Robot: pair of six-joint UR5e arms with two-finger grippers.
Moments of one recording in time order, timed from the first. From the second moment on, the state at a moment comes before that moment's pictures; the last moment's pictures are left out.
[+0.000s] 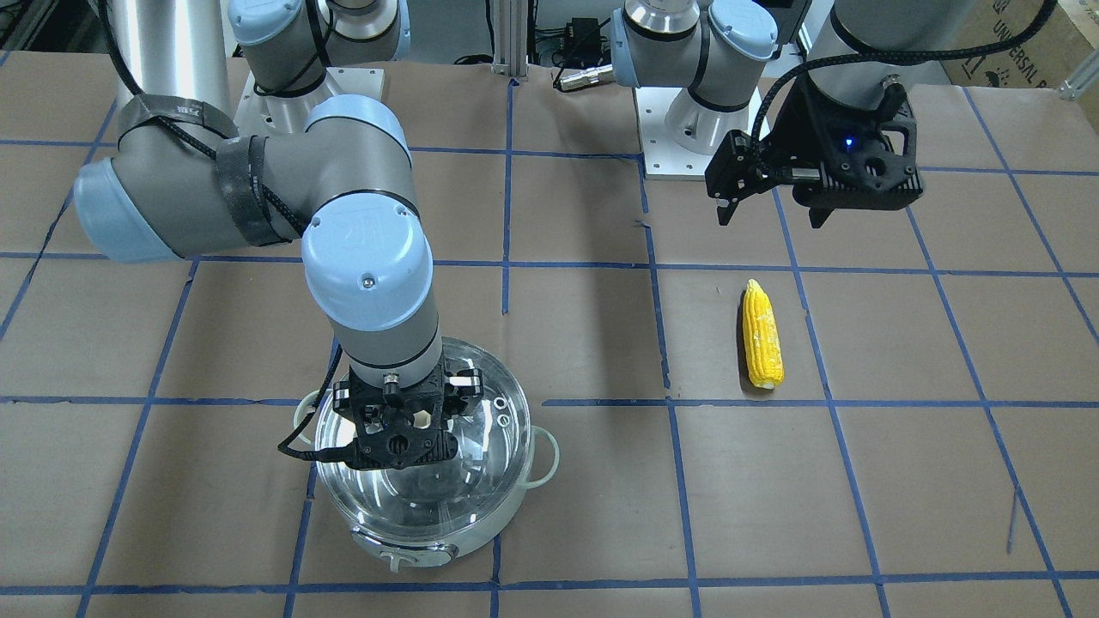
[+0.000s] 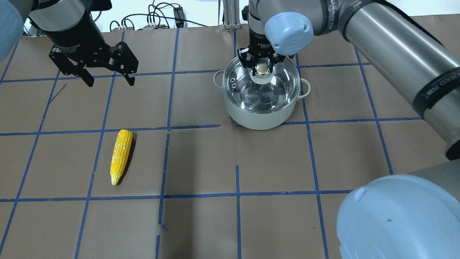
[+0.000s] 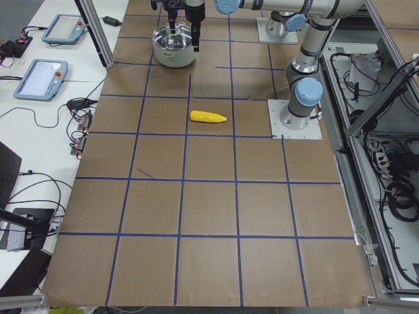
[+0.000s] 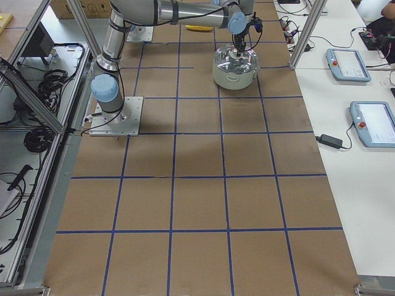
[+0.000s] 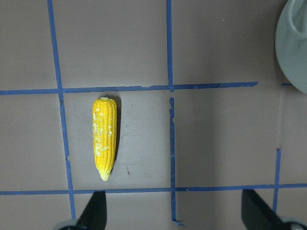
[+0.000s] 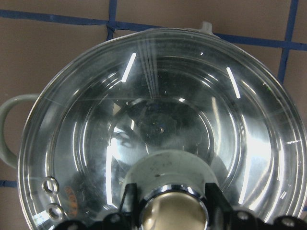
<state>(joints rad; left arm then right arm) -1.54 -1.60 -1.48 -1.67 1.58 0.05 1.81 -1.06 1.28 -1.80 -1.59 0.12</state>
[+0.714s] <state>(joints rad) -1.52 -1.62 -1.54 -1.66 1.58 0.13 1.78 -1.11 1.08 -1.56 -1.60 0.09</state>
